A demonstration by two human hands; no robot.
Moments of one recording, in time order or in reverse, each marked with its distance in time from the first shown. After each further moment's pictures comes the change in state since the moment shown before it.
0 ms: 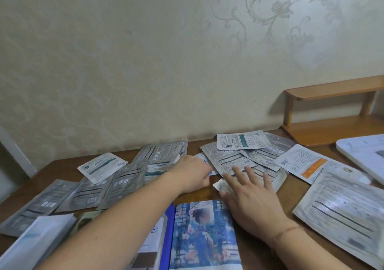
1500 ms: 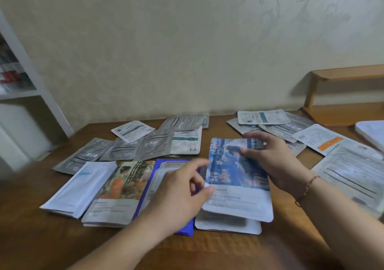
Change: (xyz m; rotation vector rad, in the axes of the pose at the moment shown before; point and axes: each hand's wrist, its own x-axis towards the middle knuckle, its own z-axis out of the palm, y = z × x) left_hand -0.204 0.070 -0.023 -1.032 0.396 -0.424; right_hand -0.029 -0.031 -0.042 1.351 0.008 0.251
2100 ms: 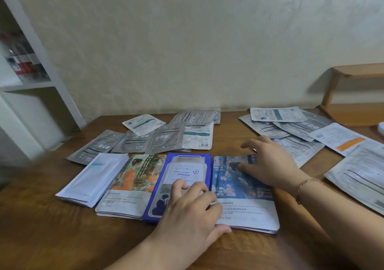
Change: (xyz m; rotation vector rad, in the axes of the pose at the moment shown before) left_hand -0.038 -0.032 0.016 0.773 0.041 0.506; right_hand 0.021 0.026 0.016 -1.134 -0.068 -0.387
